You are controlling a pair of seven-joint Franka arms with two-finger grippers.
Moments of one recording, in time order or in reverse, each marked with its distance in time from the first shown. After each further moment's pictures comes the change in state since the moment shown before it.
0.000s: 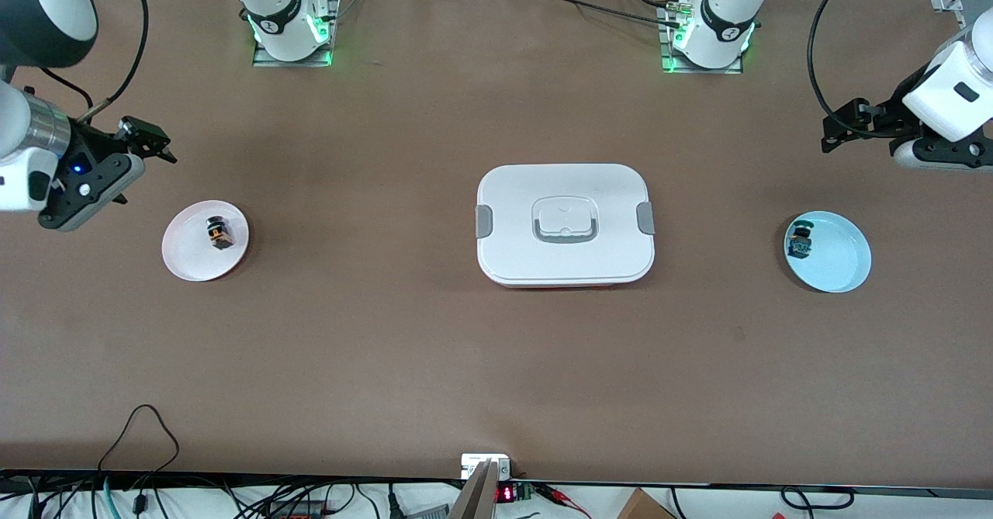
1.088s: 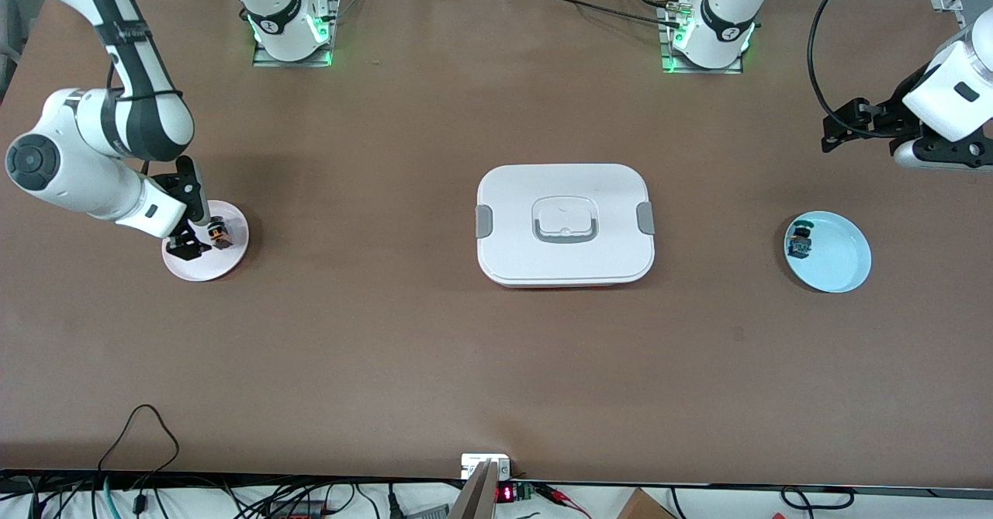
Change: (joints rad) left arm 0.000 0.000 0.000 0.001 0.000 -0.002 0.000; right arm -0.111 0.157 -0.007 -0.435 -0.063 0.646 -1.157
